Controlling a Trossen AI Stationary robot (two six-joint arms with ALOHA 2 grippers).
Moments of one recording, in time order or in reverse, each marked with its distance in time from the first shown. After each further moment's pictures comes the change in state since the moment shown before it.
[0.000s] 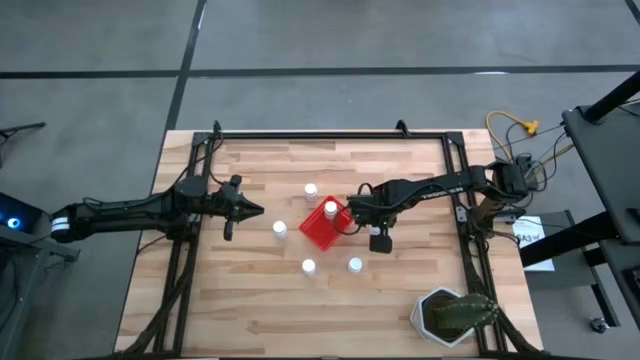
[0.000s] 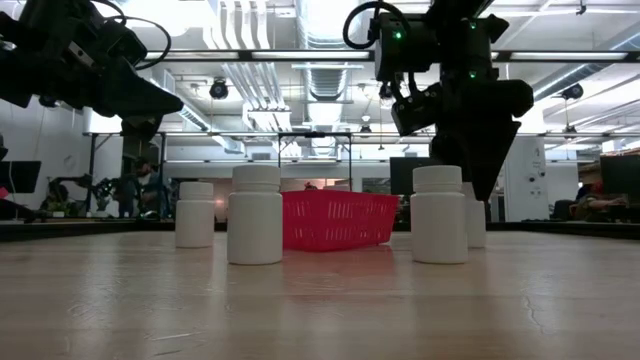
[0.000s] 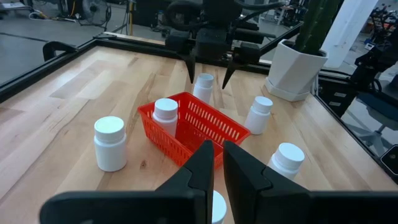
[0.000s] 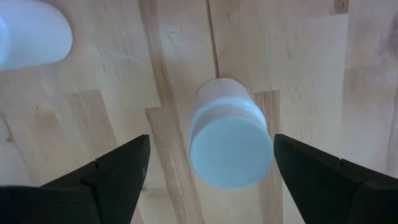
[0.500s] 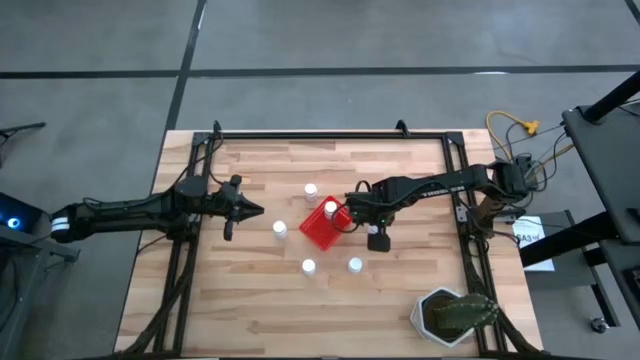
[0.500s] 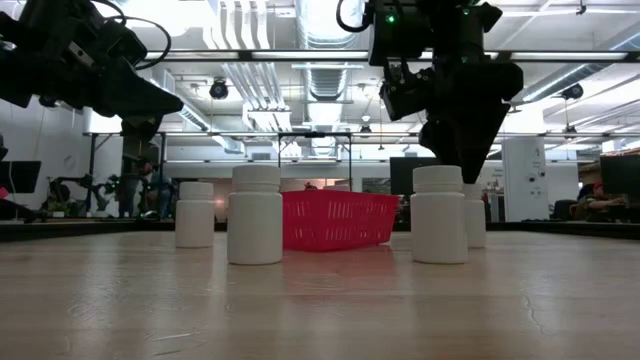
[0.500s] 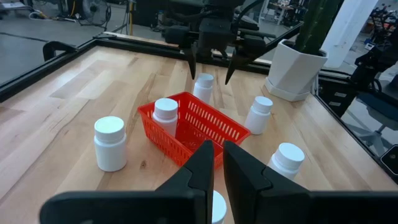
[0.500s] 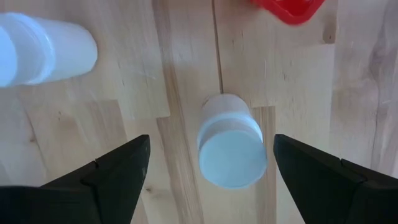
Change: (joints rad) left arm 0.000 0.000 0.000 0.000 0.000 0.000; right arm 0.000 0.000 0.065 -0.029 -0.008 -0.035
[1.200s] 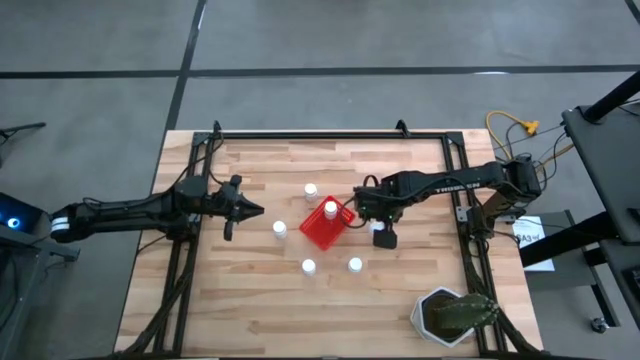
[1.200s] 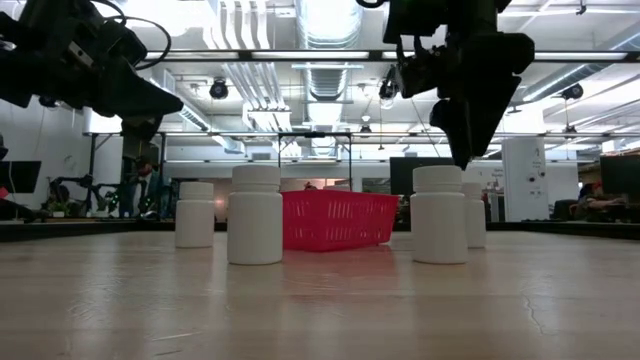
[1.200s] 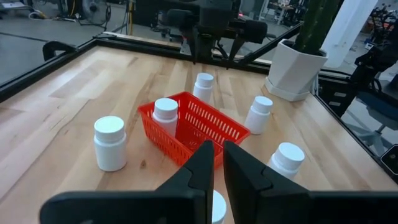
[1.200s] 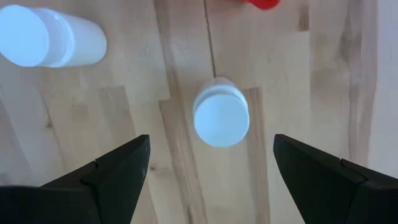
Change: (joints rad) left arm 0.000 0.000 0.000 0.000 0.000 0.000; right arm -0.004 -0.097 0.001 -0.065 0.008 0.019
